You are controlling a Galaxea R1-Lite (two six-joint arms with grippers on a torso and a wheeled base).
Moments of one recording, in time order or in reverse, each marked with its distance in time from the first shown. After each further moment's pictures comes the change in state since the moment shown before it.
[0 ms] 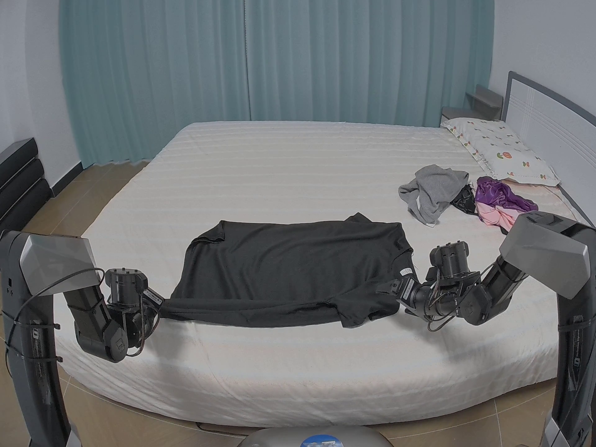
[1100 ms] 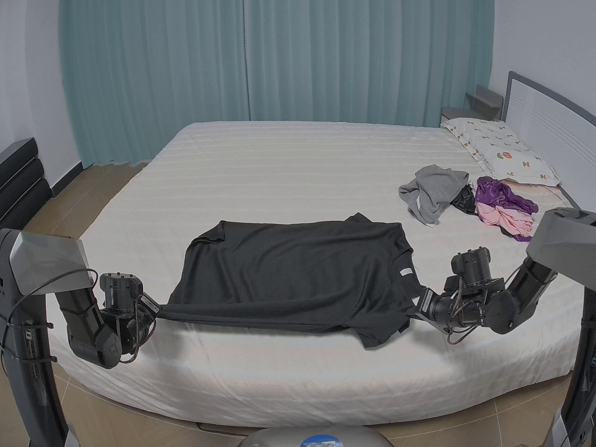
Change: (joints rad) left arm 0.000 -0.049 0.087 -0.004 -0.001 0.073; right arm -0.021 -0.149 0.221 -0.008 0.021 -0.026
